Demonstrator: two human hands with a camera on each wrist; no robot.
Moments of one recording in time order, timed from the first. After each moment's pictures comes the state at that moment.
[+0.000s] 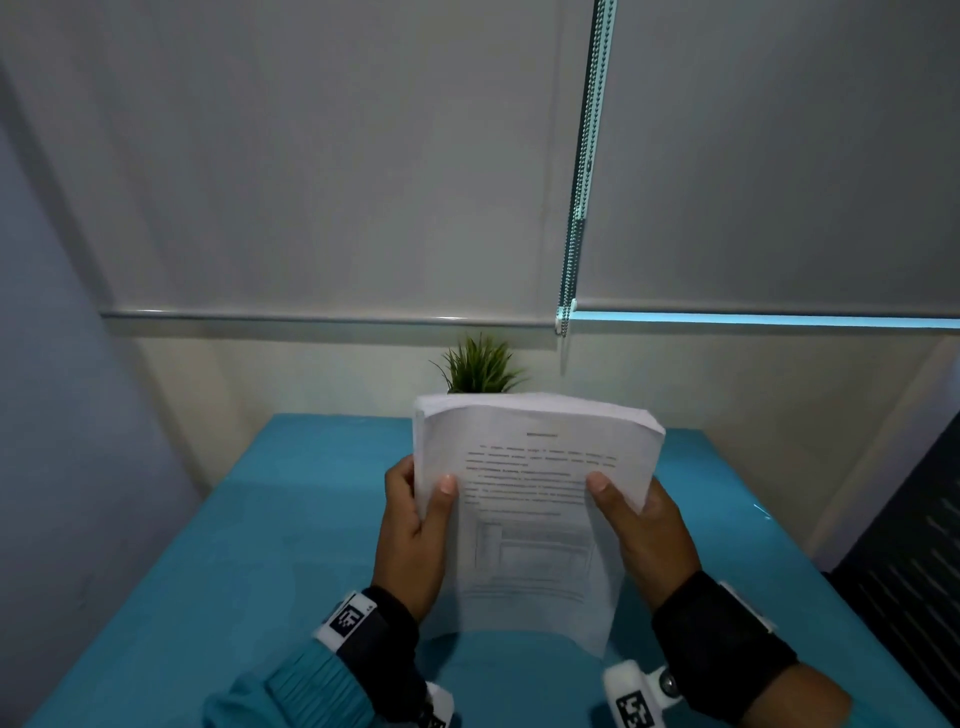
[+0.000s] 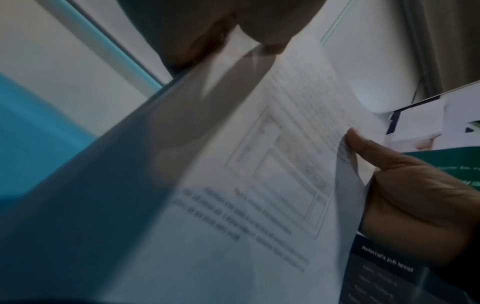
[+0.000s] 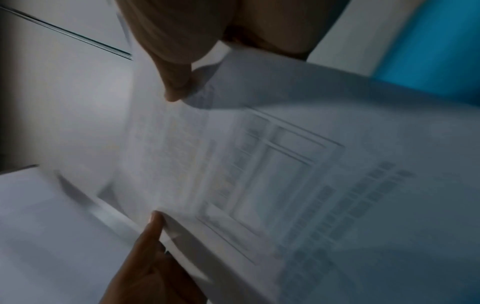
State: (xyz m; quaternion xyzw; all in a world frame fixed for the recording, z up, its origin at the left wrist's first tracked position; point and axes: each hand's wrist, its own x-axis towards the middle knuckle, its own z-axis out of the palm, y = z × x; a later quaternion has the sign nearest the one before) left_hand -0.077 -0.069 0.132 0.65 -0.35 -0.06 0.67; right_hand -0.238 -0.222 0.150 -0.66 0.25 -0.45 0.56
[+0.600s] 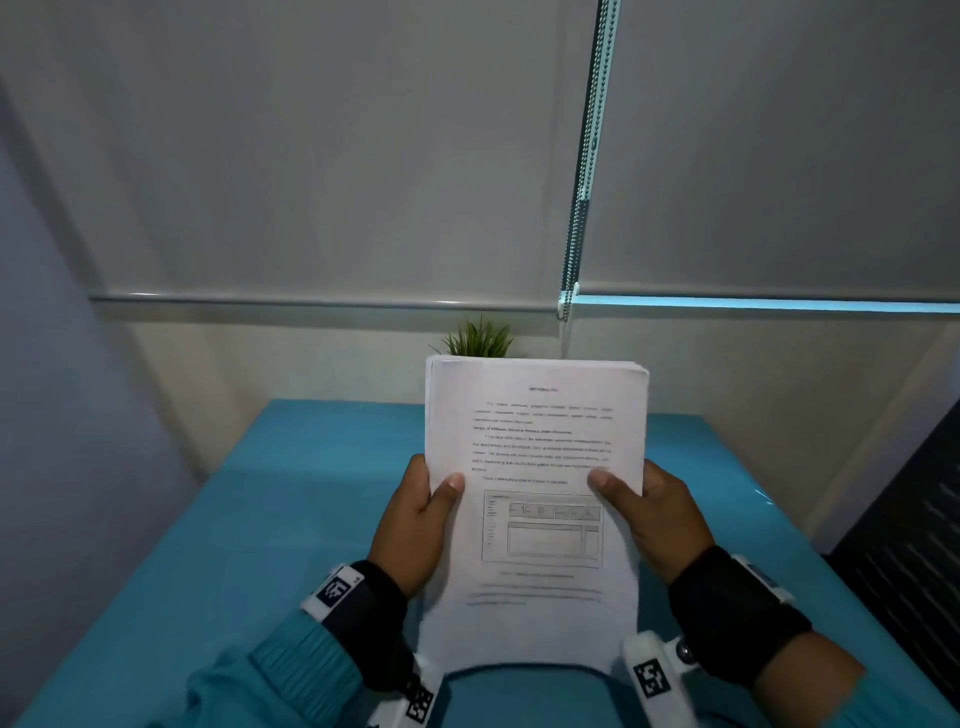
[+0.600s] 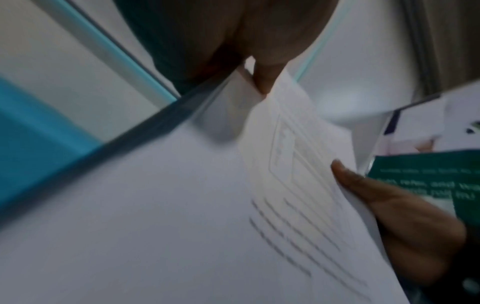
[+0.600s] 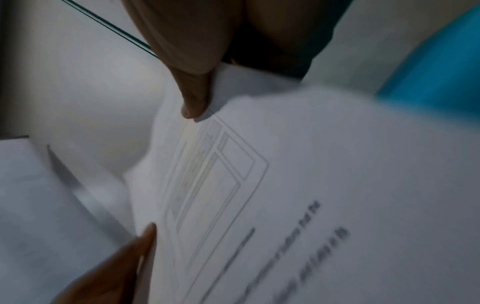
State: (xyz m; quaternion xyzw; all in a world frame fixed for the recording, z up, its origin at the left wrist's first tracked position) left_hand -0.052 -0.073 0.119 0.69 -0.37 -0.14 0.61; right_hand -0.241 -0.240 0.145 -0.71 0.26 -0.37 0.53
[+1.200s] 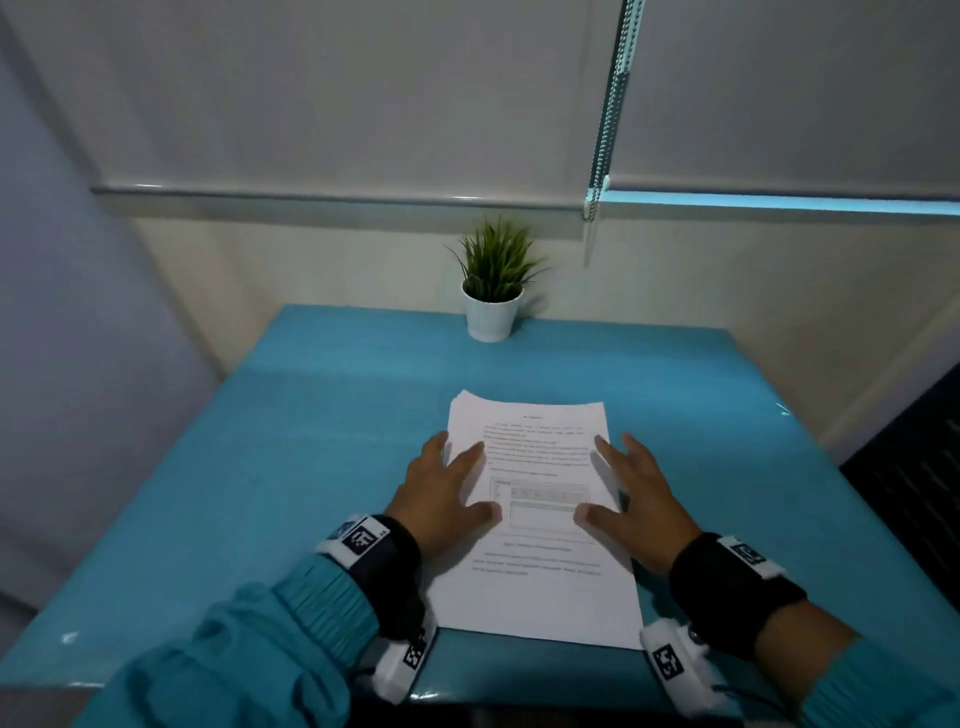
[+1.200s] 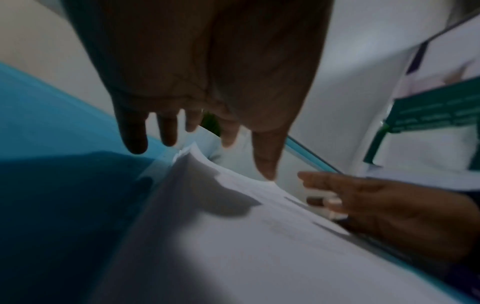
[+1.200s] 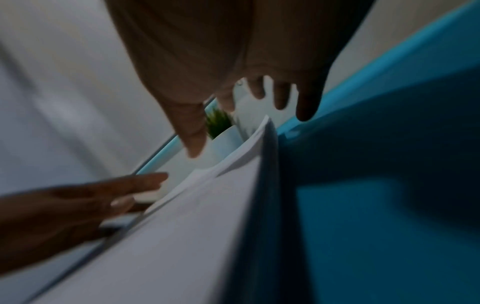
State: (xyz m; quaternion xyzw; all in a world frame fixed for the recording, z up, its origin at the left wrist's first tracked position) left_hand -0.070 -0.046 0.053 0.86 -0.44 -0.17 0.19; right_hand -0.269 -0.225 0.042 -0.88 0.32 -0.12 0.34
